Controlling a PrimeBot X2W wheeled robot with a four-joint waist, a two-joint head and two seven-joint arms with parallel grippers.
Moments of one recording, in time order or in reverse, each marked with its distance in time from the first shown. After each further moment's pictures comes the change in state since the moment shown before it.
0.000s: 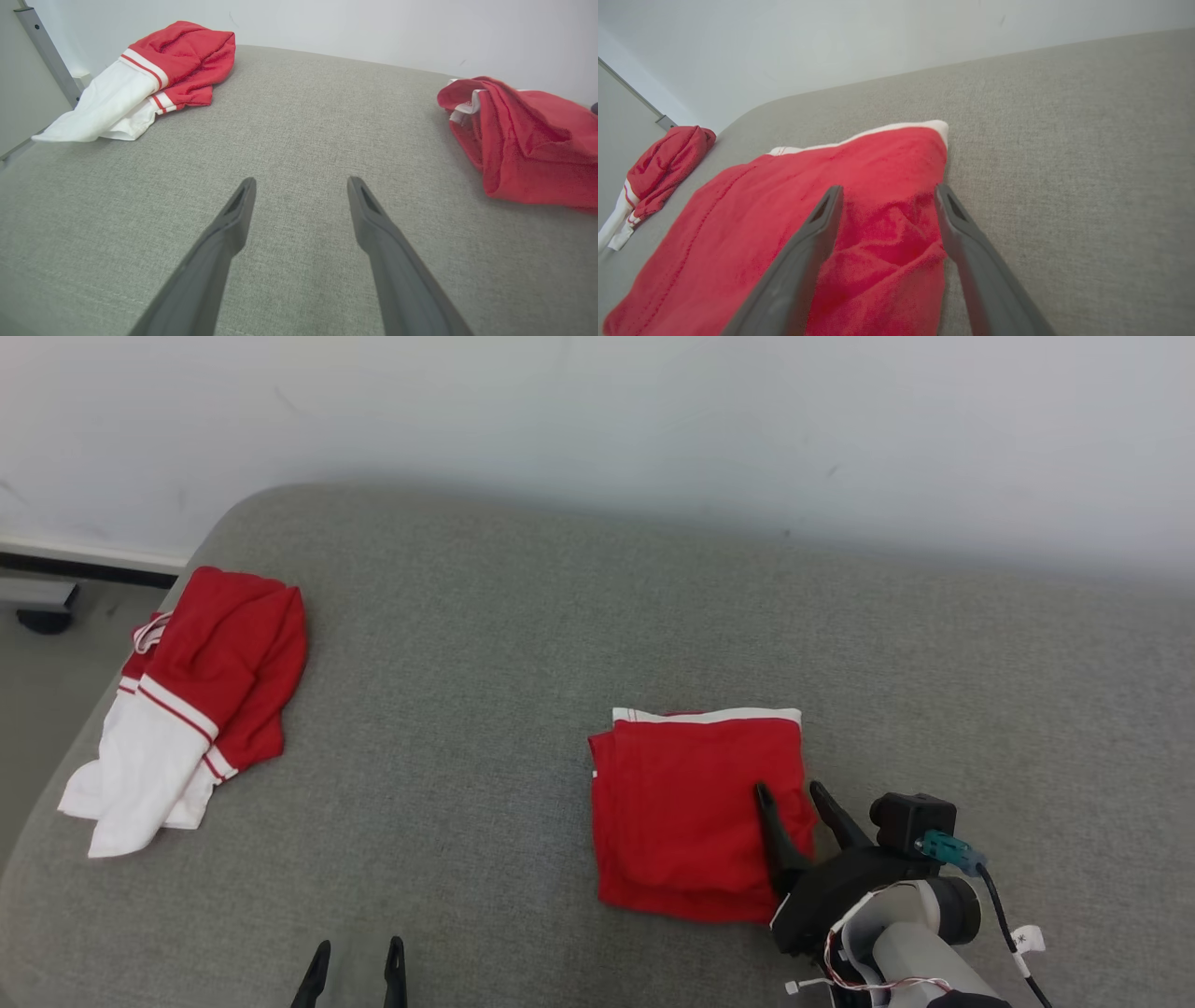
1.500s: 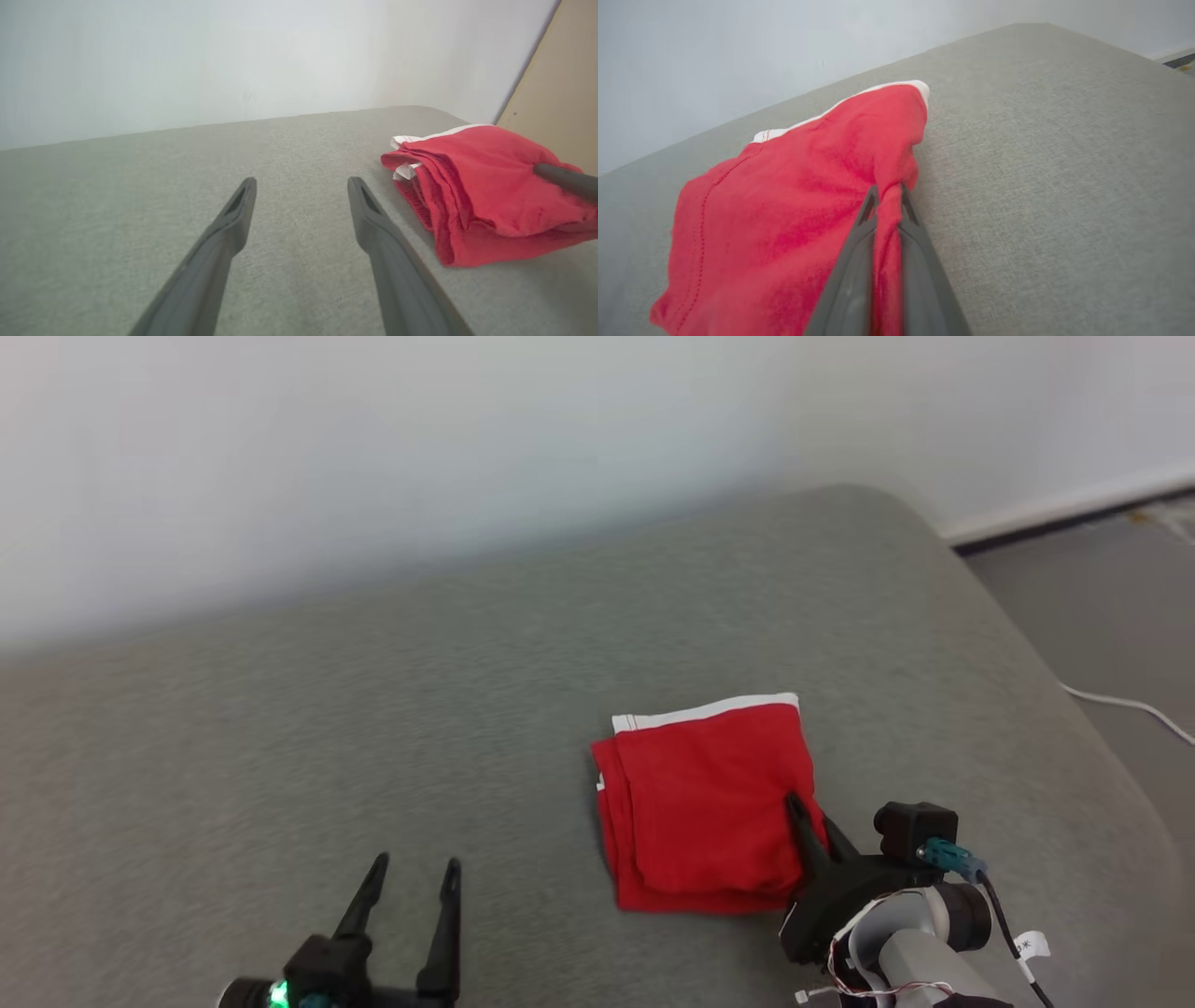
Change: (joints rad) left arm -0.124 -0.001 -0.087 0.014 0.002 -0.027 0.000; right arm -0.034 -0.007 0.008 0.117 -0.036 0.000 -0.019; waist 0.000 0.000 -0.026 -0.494
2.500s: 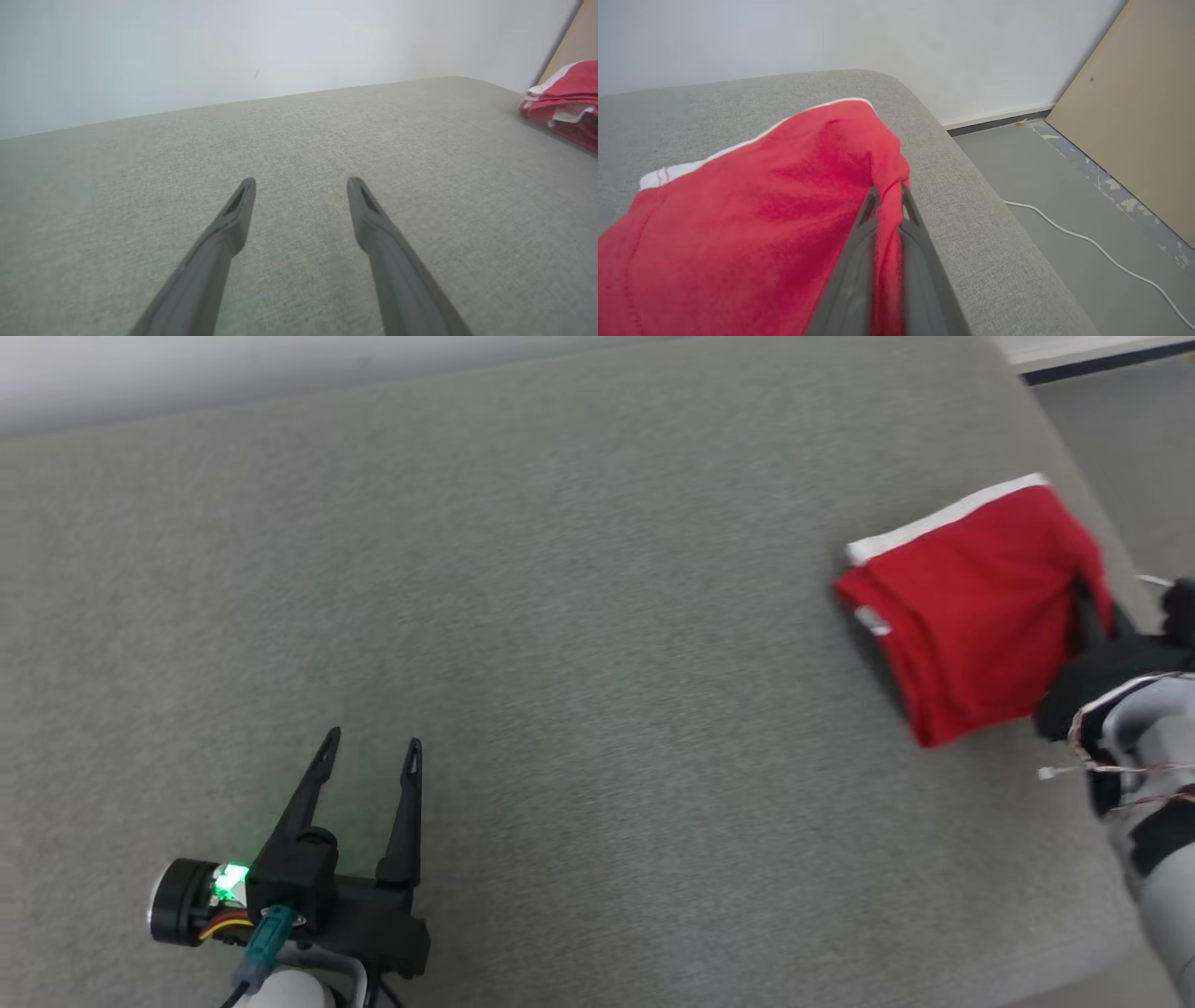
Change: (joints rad) left arm -0.164 0.028 0.050 -0.059 0.140 -0.010 0.000; right arm -0.387 -0.320 -0.119 0.224 -0.083 0.000 0.000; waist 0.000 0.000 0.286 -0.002
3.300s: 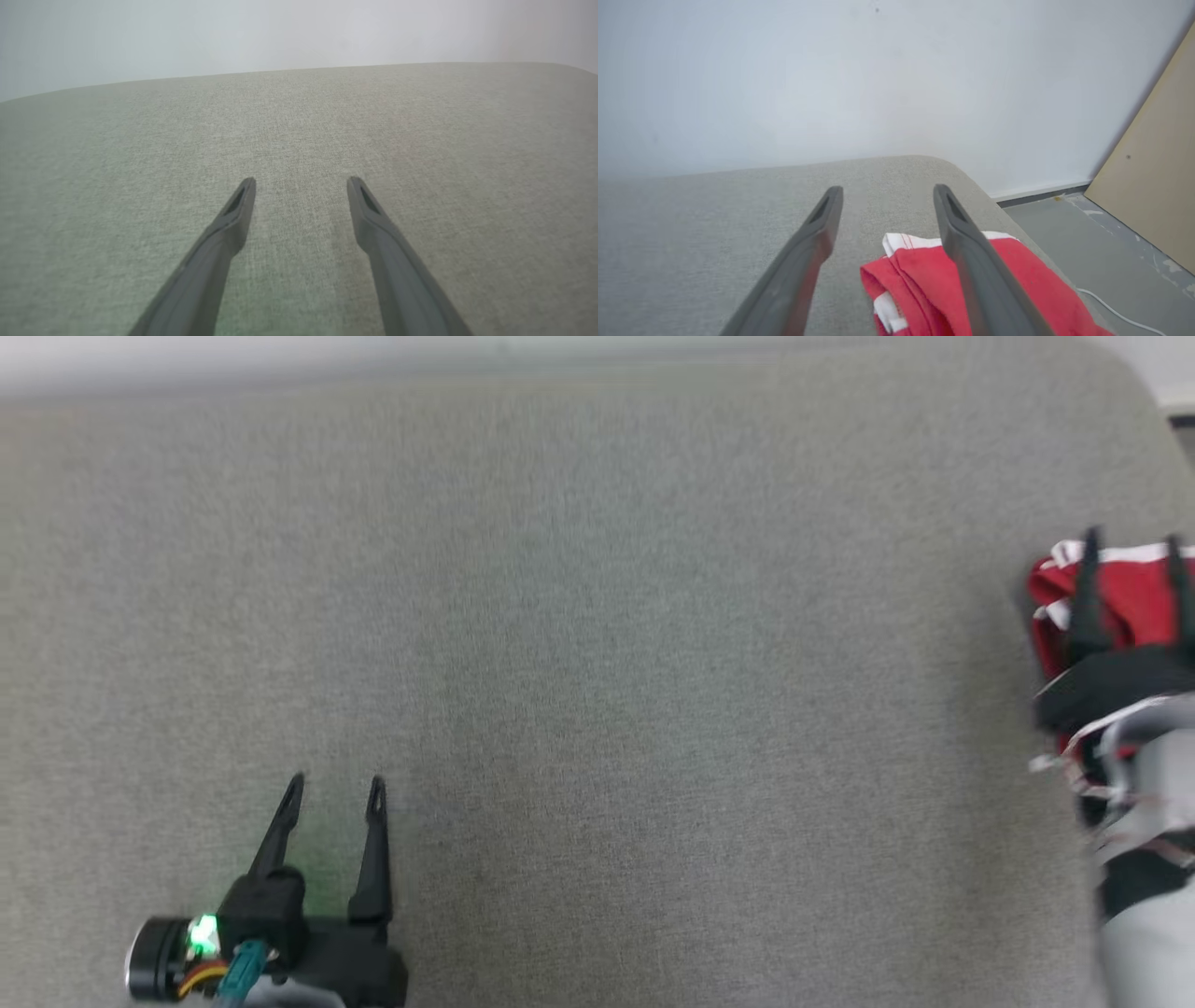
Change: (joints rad) left arm 0.052 -0.011 0.053 0.010 -0.021 0.039 0.000; right arm 0.167 0.105 -0.382 -0.423 -0.299 0.000 -0.001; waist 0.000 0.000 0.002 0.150
